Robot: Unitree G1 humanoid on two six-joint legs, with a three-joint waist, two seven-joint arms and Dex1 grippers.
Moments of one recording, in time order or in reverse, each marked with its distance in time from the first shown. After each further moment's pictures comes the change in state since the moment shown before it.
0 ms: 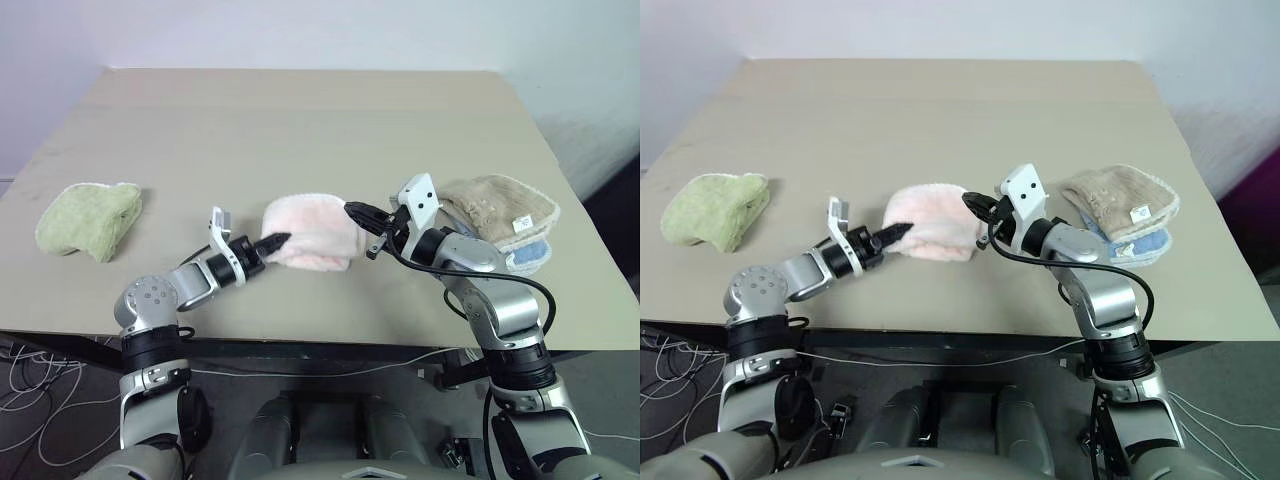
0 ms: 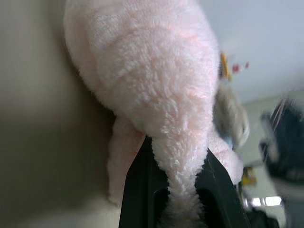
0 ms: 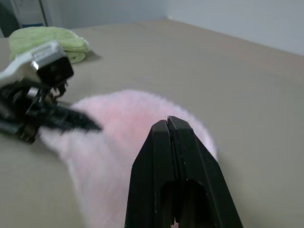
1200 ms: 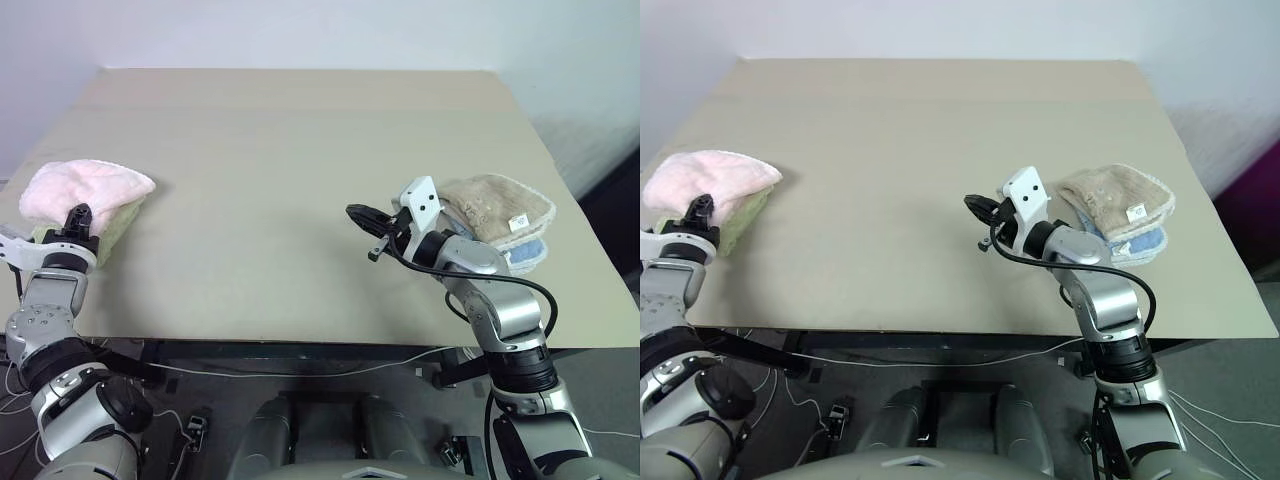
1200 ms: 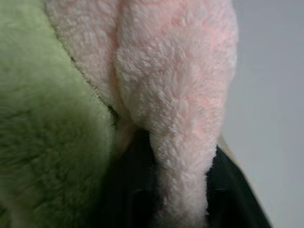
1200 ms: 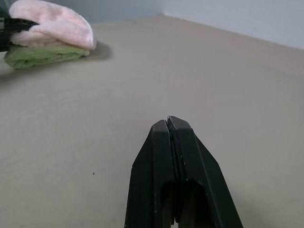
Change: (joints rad) left arm 0.070 0.286 0.382 0.301 -0.057 -0.643 0.220; right arm 0.001 -0.004 -0.001 0.008 0.002 0.005 0.019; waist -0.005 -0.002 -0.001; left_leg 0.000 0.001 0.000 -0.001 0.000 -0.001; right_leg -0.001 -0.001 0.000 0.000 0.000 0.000
